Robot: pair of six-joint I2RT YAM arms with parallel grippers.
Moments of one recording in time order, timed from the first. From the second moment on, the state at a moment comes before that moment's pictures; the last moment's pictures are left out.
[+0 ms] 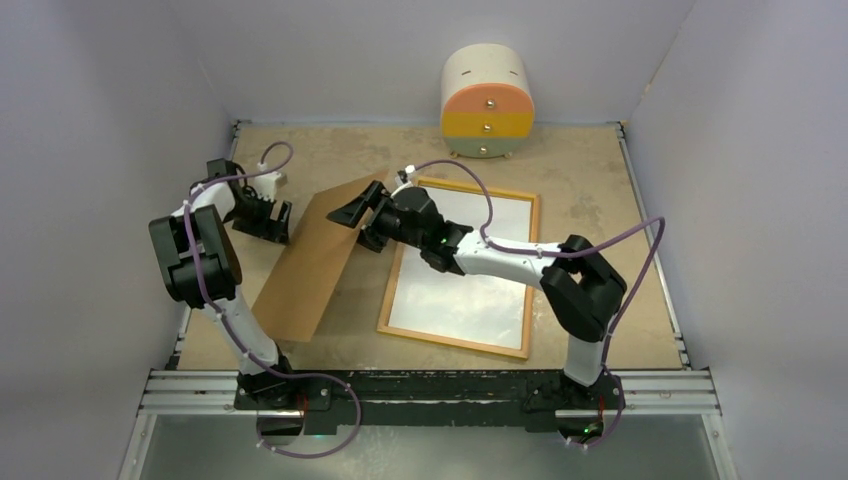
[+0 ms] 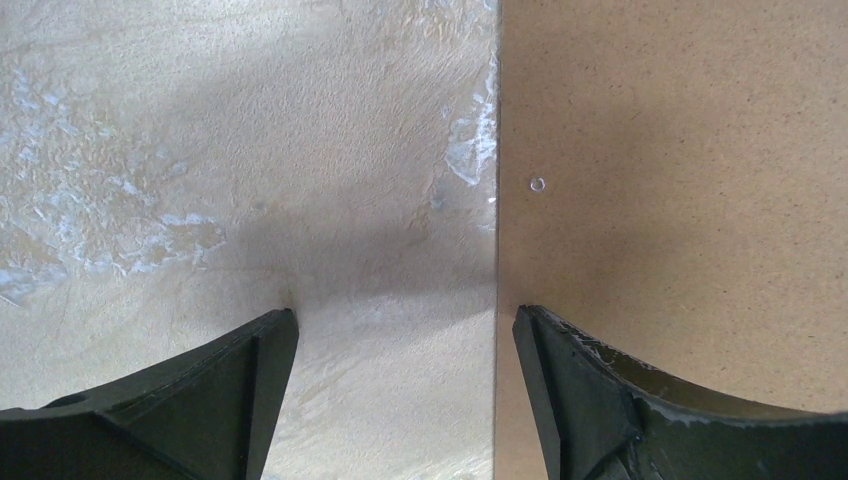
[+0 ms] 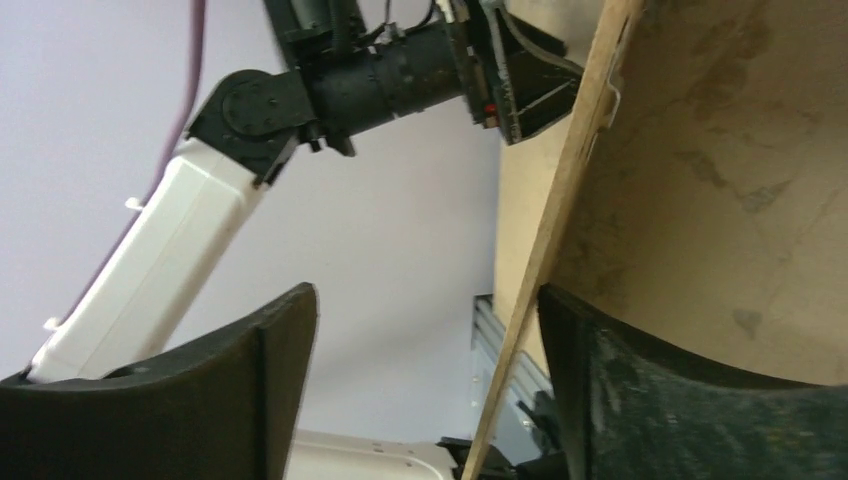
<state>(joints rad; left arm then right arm) 0.33 1.92 1.30 -0.69 0.37 0.61 0.93 1.84 1.24 0.36 -0.10 1.40</state>
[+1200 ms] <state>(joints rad) 0.33 1.08 1.34 -1.00 0.91 1.42 0.58 2.34 2.15 -0.19 -0.42 1.65</state>
